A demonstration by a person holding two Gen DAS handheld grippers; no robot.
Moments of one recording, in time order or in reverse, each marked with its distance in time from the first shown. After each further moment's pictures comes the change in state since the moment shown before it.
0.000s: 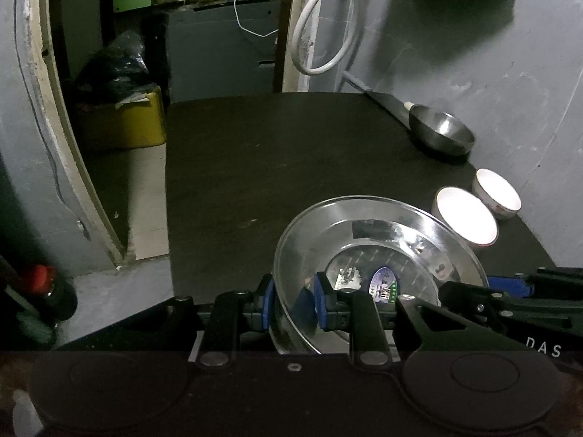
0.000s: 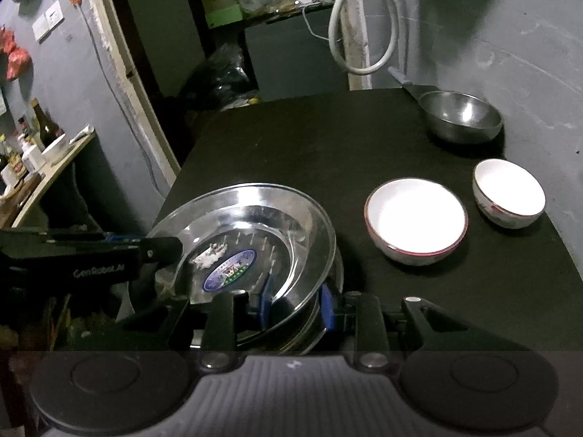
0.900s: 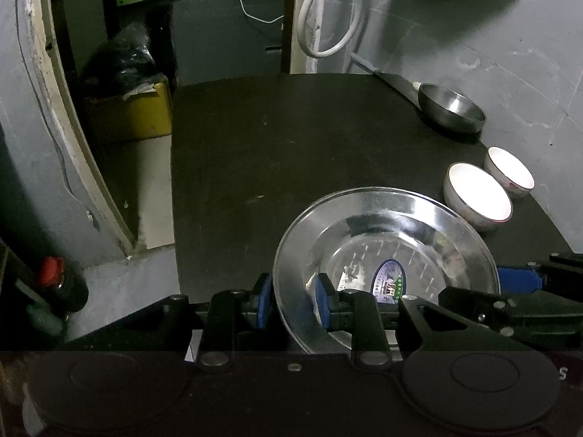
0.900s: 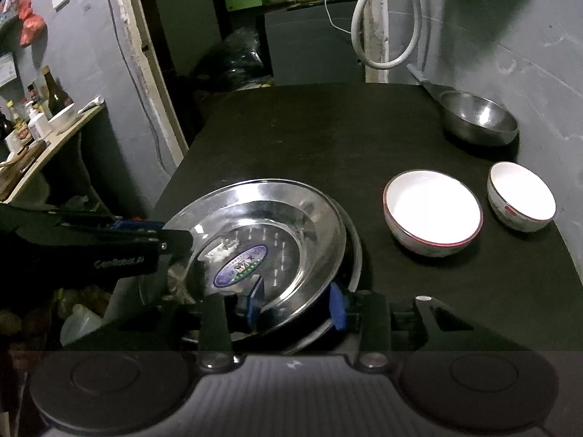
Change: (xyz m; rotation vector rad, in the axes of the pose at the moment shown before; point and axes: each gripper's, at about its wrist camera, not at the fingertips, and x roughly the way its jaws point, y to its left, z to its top) left arm 0.011 -0.006 -0.007 0.008 0.041 0.040; right arm 0.003 0.016 -0.008 -0.086 0.033 -0.002
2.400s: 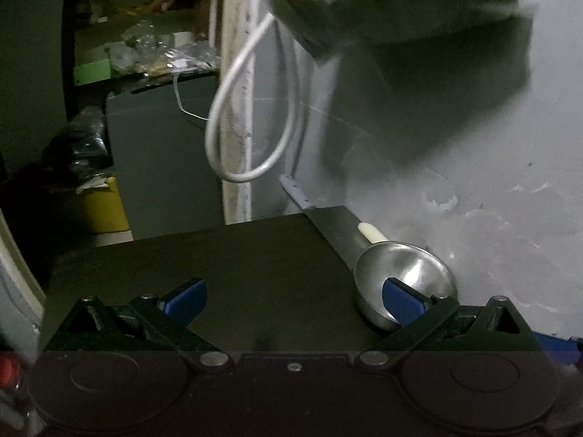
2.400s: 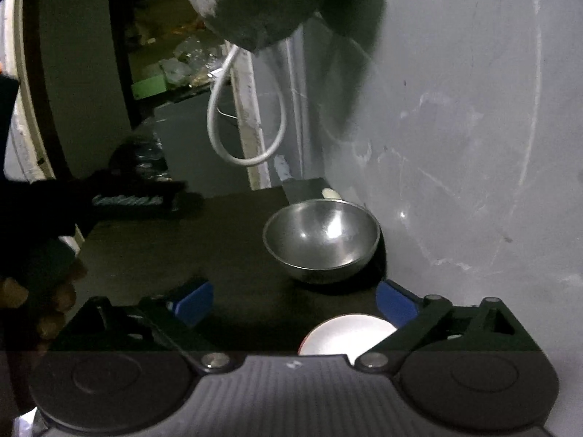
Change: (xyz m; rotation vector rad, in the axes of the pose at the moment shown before) left arm 0.110 -0.138 0.196 0.055 -0.258 -0.063; right arm 0.028 -0.169 0.101 0.171 -0.256 -0.205
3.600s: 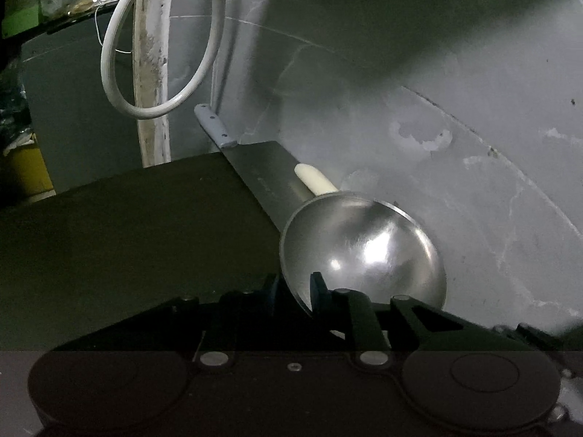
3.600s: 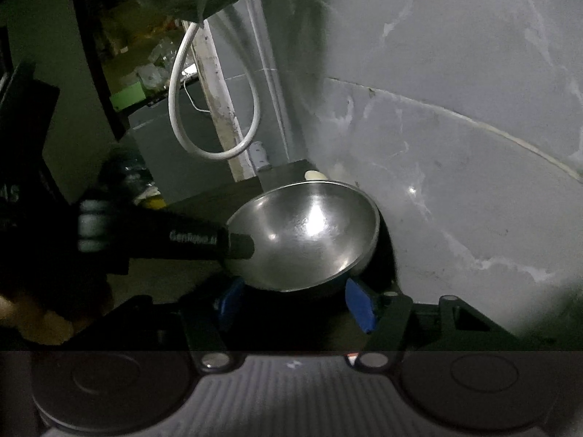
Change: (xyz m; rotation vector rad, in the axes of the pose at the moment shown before) left arm 0.105 -0.026 -0.004 0.013 0.210 -0.208; right arm 0.070 -0.034 -0.004 0.133 0.021 0.041
